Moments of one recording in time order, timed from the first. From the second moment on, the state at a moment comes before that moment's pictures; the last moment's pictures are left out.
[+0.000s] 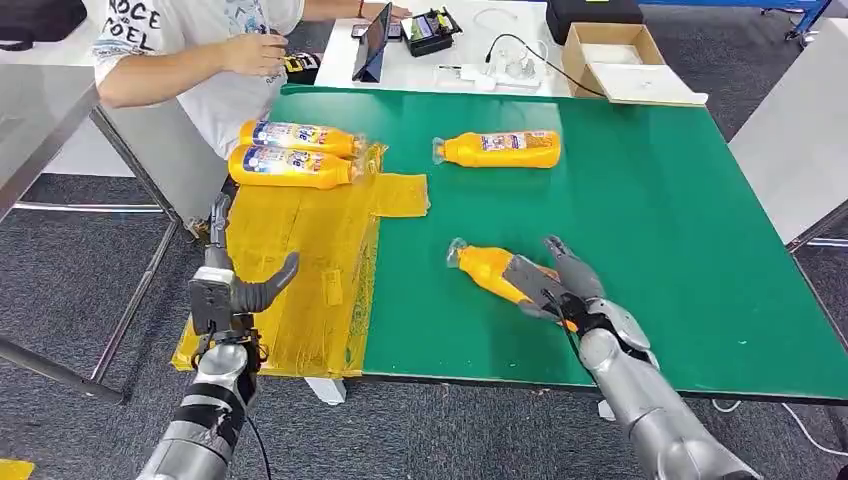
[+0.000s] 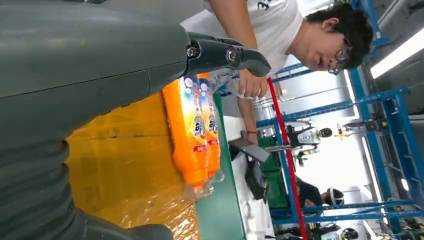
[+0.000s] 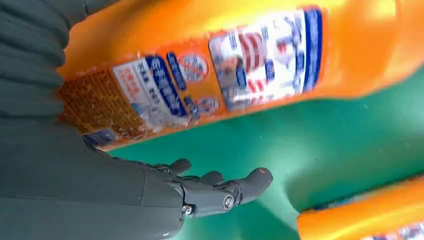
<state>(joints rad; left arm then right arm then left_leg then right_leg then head) -0.33 -0.17 -0.01 -0.97 -0.32 0.29 -0.66 -0.58 -0.11 0.41 -0.71 0.82 0.00 -0.05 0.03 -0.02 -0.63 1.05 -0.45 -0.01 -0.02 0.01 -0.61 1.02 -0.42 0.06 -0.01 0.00</state>
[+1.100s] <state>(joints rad) -0.31 -0.17 0.00 -0.91 -0.36 0.29 -0.63 -0.62 -0.15 0.62 -0.73 0.84 0.09 0.09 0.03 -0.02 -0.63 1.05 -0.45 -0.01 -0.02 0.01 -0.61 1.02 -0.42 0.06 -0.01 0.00</state>
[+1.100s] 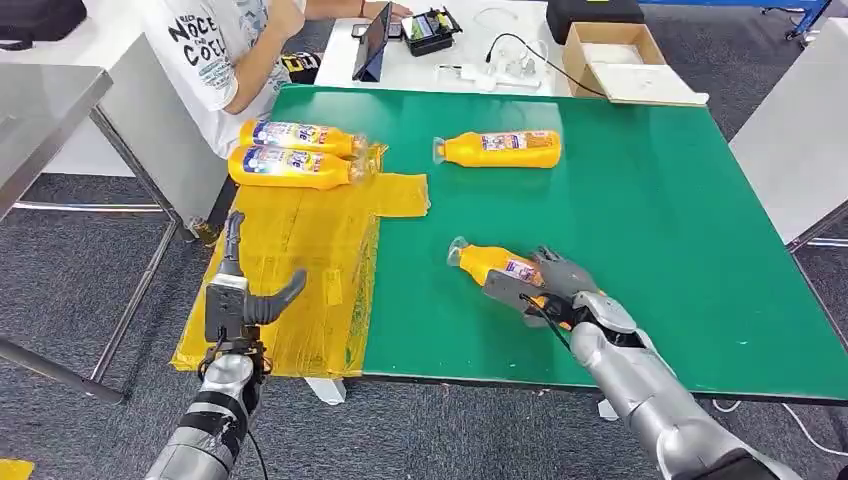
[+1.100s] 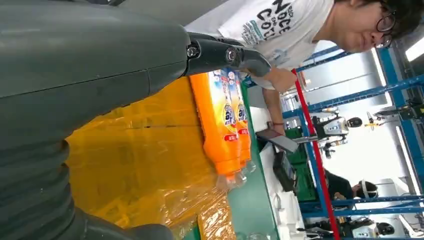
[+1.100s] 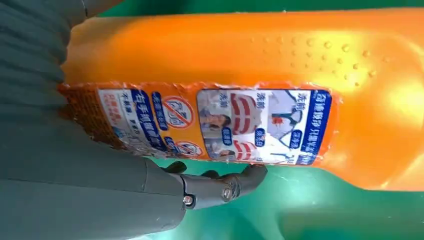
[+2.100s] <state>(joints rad) -0.31 -0.18 0.00 -0.90 -0.36 0.28 -0.62 -0.60 -0.17 0.64 -0.74 0.80 0.09 0.10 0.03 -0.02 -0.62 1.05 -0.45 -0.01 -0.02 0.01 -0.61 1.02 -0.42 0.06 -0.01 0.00</state>
